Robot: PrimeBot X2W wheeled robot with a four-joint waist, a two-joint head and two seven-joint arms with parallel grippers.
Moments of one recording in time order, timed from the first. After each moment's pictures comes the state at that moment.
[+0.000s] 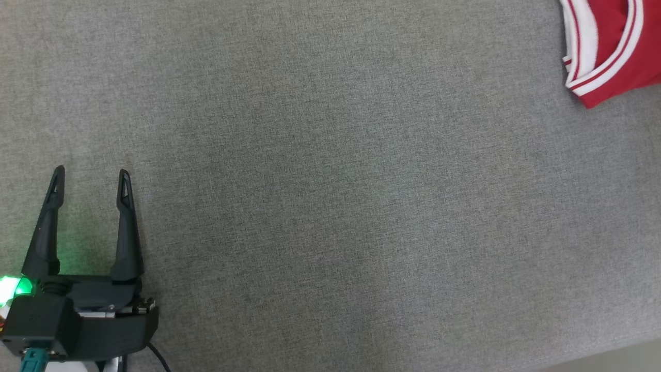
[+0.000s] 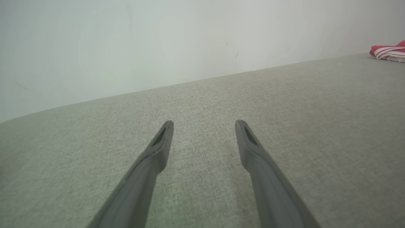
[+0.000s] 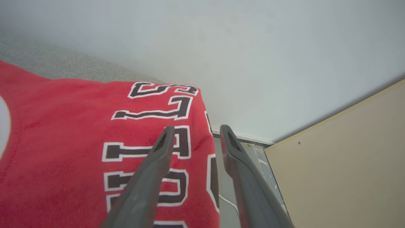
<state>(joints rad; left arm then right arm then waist) -0.18 0.17 0.05 -0.17 -0.01 -0.07 -0.26 -1.34 -0.72 0.39 1.20 0.18 0.13 -0.21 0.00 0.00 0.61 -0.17</state>
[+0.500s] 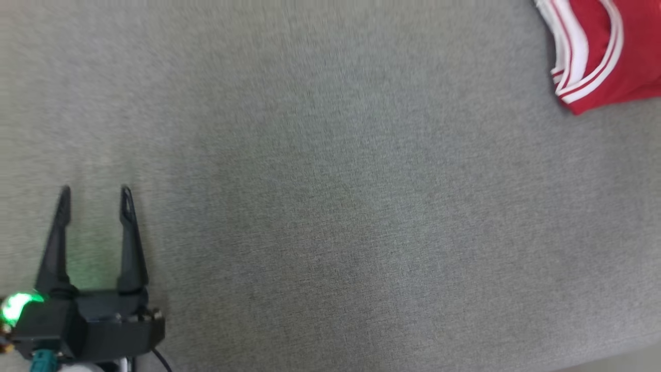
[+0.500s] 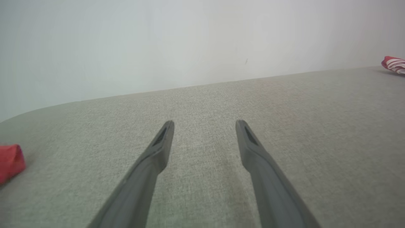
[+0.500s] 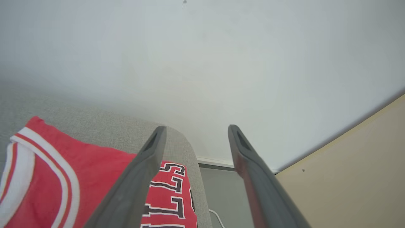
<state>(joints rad) -0.16 0.15 0.06 -0.13 -0.04 -0.04 -0.26 -1.33 -0.68 0.33 1.15 0.13 0.13 -0.26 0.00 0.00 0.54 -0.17</state>
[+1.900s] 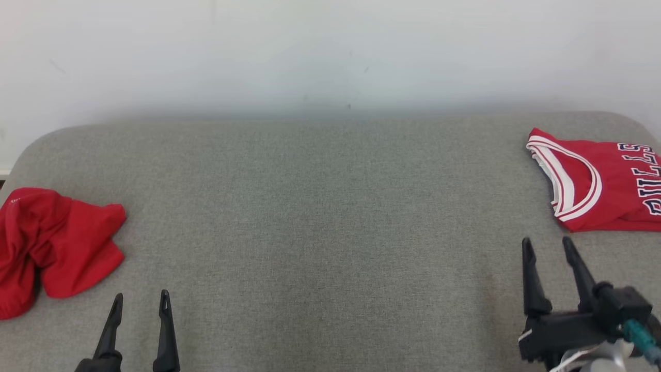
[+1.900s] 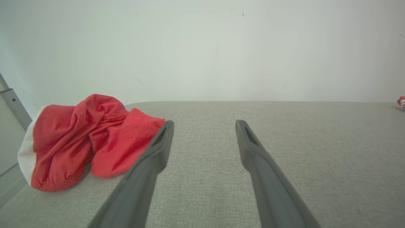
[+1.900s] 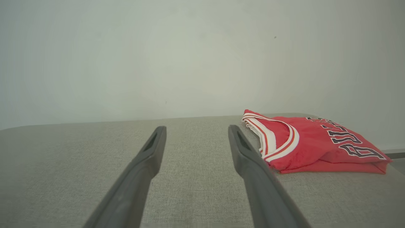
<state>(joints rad) 0.02 0.07 0.07 0.12 -0.08 -0.07 -0.26 -0.13 -0.17 -0.10 0.27 0.16 0.13 -0.26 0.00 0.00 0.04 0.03</state>
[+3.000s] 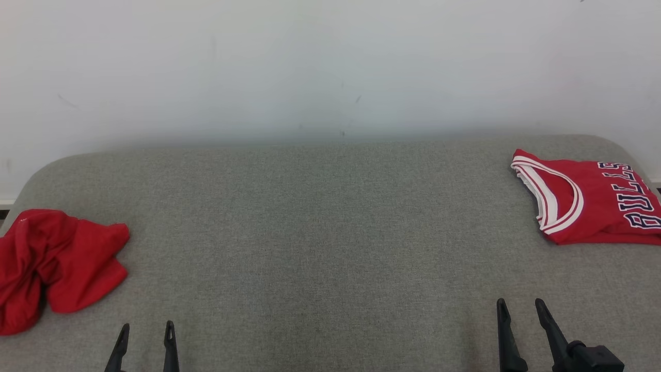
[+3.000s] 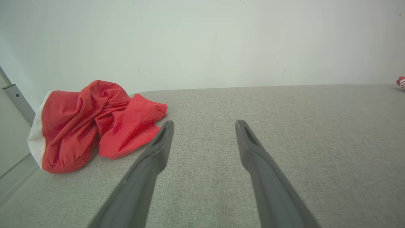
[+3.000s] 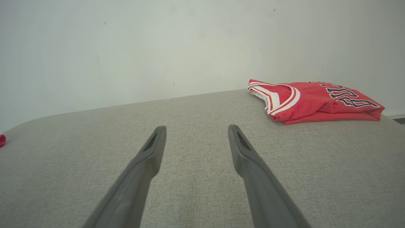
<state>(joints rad) 0.07 0.08 0.06 0.20 -0.05 -0.06 -0.26 0.07 -0.05 -0.09 0.21 0.14 0.13 -0.26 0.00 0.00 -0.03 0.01</state>
